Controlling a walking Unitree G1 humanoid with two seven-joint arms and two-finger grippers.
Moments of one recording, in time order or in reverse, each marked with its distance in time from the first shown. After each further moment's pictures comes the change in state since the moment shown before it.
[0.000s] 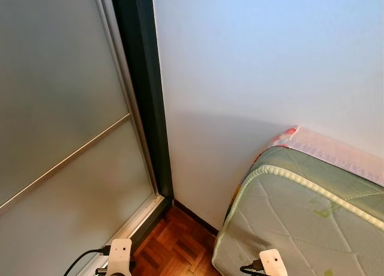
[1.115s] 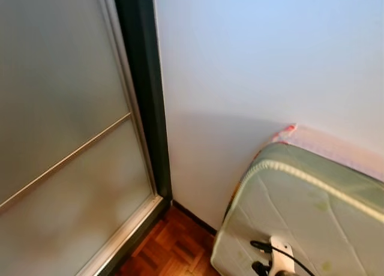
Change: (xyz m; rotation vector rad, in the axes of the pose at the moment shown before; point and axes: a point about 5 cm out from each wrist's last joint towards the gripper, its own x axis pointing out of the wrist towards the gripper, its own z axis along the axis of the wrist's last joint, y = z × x) left arm -0.051 0.078 -0.098 -0.094 0.305 0.099; right arm 0.006 -0.013 0.031 0.324 0.042 0.006
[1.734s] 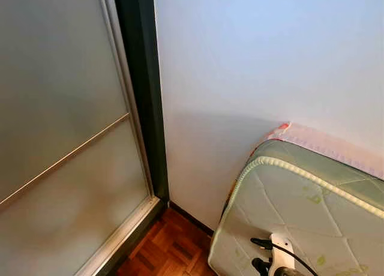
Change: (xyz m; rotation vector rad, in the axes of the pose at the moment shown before) left arm -0.001 0.009 0.007 0.010 -0.023 0.013; right arm 0.000 -0.002 0.003 0.014 0.000 -0.001
